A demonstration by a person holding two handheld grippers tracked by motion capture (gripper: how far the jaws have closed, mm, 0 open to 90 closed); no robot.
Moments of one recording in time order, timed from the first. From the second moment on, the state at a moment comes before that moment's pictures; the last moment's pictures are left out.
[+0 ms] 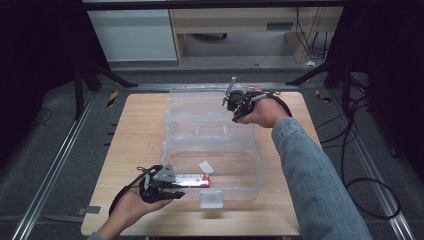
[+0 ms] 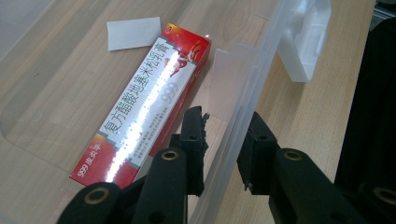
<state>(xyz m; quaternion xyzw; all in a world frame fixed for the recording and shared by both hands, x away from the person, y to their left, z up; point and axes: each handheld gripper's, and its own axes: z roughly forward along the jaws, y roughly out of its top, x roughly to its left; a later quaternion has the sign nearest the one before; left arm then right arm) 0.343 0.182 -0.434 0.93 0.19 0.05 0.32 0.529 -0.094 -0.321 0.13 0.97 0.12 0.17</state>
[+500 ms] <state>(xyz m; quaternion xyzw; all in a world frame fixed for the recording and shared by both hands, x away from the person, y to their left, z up) 0.348 0.175 -0.435 0.92 0.20 0.06 0.33 0.531 -0.094 -0.315 0.12 0.97 0.13 0.16</state>
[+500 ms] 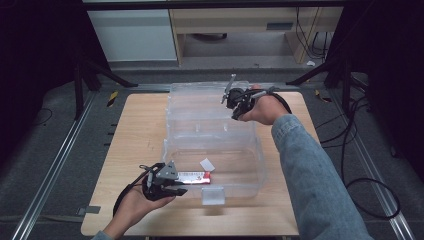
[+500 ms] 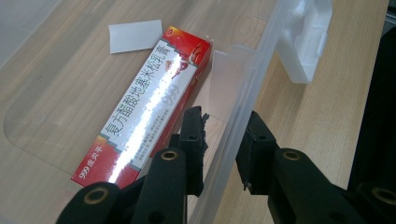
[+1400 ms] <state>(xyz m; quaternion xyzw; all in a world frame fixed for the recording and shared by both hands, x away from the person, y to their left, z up) 0.347 0.166 -0.435 0.92 0.20 0.08 0.32 0.495 -0.096 -0.291 0.10 0.97 0.14 0.17</state>
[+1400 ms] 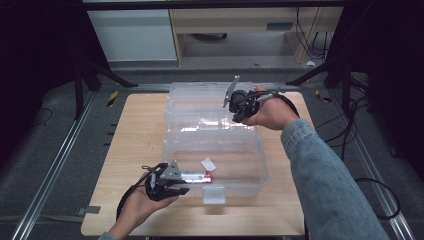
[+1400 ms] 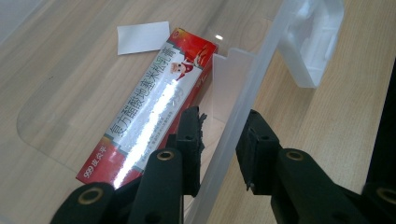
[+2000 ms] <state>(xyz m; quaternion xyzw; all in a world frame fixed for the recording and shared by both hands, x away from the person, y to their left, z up) 0.362 0.153 -0.434 0.92 0.21 0.08 0.31 0.507 -0.101 -0.287 0.11 0.97 0.14 0.17</state>
